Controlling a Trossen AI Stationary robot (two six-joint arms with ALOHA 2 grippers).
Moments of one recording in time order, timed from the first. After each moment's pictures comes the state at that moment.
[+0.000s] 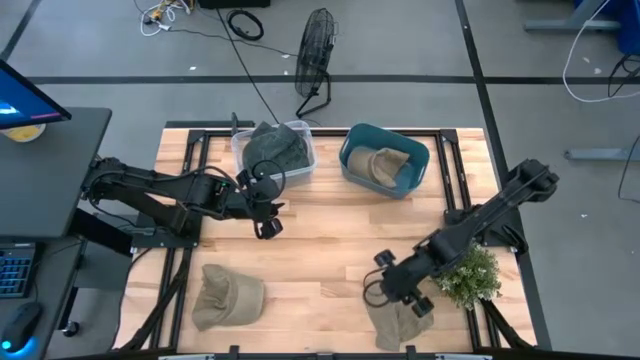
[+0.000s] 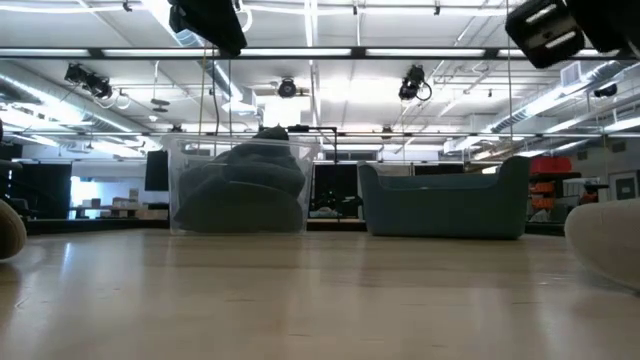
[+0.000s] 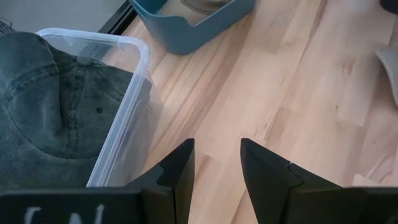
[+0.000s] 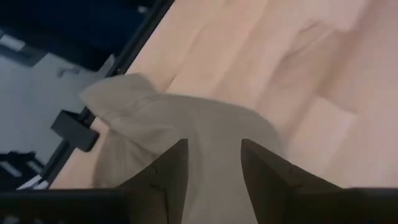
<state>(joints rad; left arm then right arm) -0.21 1.32 1.26 -0.87 -0.53 -0.49 0.60 1.45 0.99 -0.57 -0.12 0.08</state>
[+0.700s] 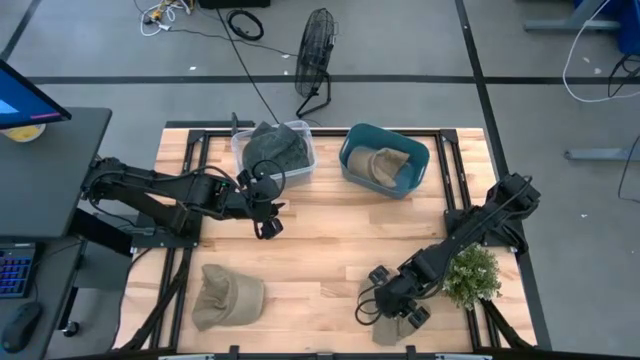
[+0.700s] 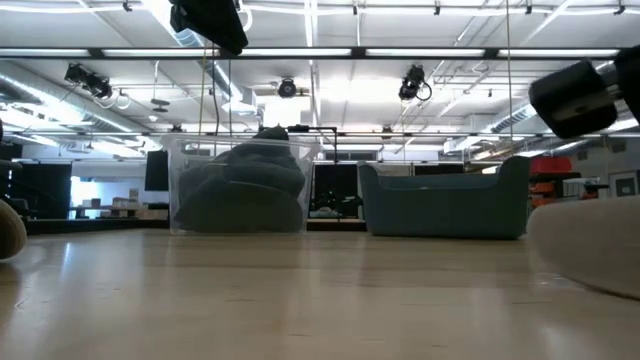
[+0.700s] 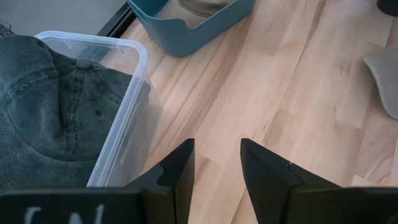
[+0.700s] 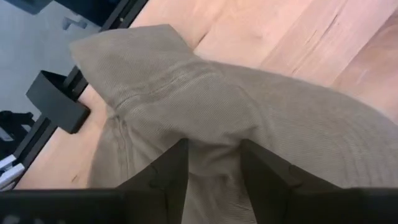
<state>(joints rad) -0.21 1.32 1.26 -0.86 -0.53 -0.49 0.64 1.68 0.99 -0.49 -0.20 0.02</state>
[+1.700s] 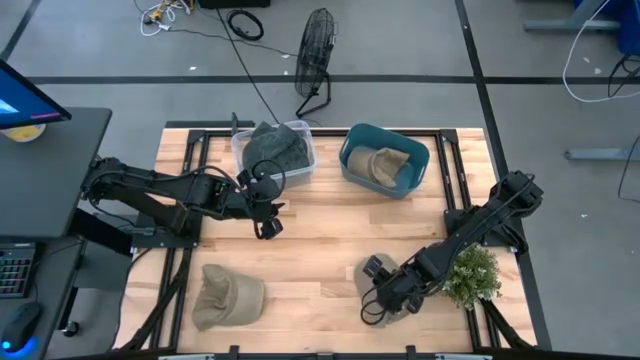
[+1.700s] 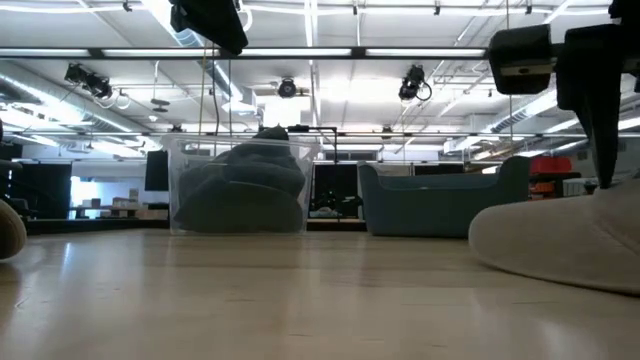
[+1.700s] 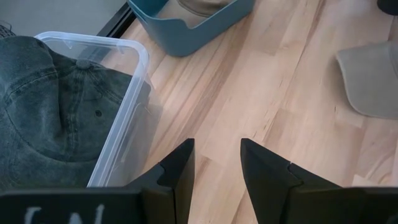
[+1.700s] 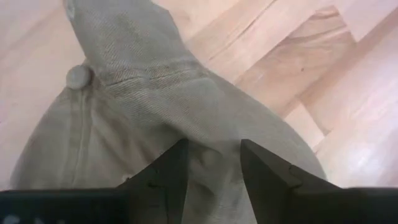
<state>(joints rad) -0.21 1.32 1.26 -0.86 -0.53 -0.48 0.64 1.65 0.99 -0.54 0.10 -0.31</state>
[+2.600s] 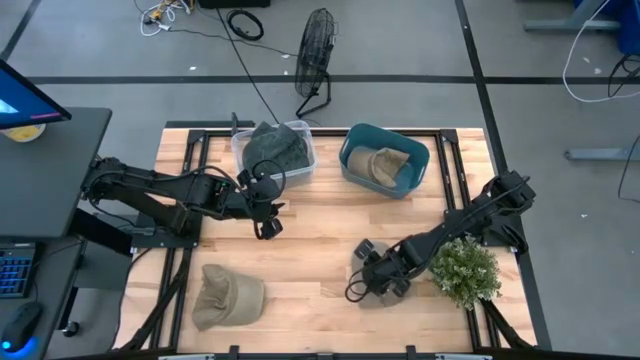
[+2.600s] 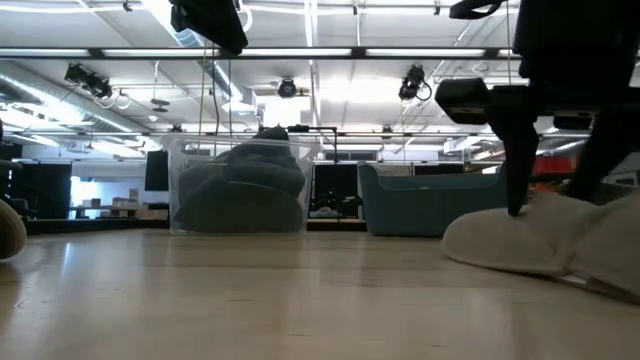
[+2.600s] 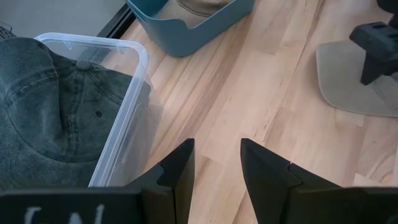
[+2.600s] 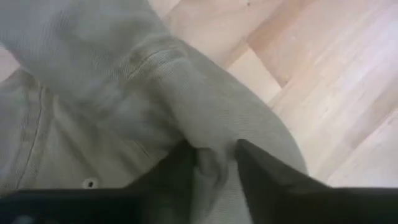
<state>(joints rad) -0.21 1.32 1.26 -0.87 -0.53 -0.48 0.50 1.70 1.00 -0.57 0.14 -0.37</state>
